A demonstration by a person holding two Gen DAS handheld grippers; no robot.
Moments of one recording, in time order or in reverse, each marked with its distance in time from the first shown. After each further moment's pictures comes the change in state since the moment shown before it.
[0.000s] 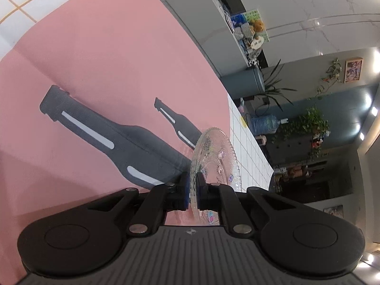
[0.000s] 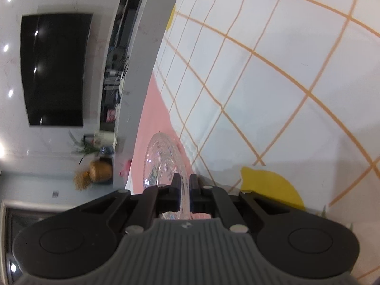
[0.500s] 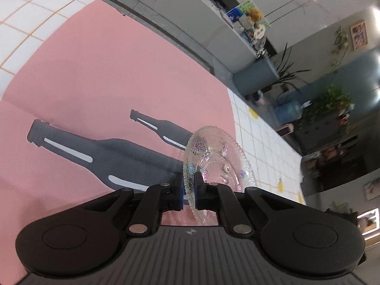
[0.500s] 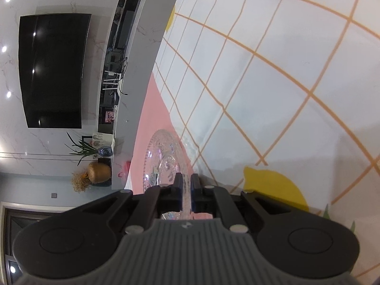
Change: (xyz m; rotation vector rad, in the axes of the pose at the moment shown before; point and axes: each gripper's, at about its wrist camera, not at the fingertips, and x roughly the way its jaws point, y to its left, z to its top) left arm 0.004 -0.053 -0.003 0.196 -0.018 0.188; right arm -0.005 0.006 0.005 -0.029 0.031 0.012
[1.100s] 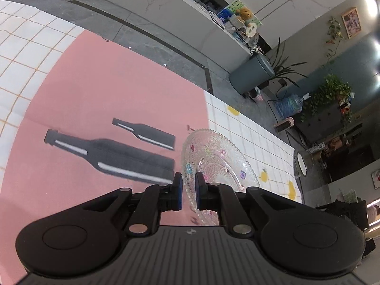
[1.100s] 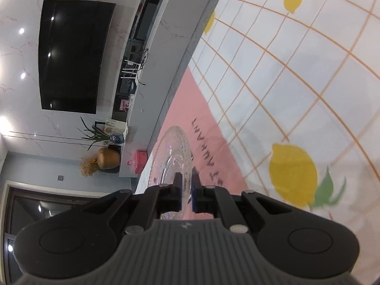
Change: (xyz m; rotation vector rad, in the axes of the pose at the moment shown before) left arm -0.045 -0.052 -0.012 0.074 -0.008 0.030; right arm -0.048 0.038 -0.021 -0.066 0.019 0.055
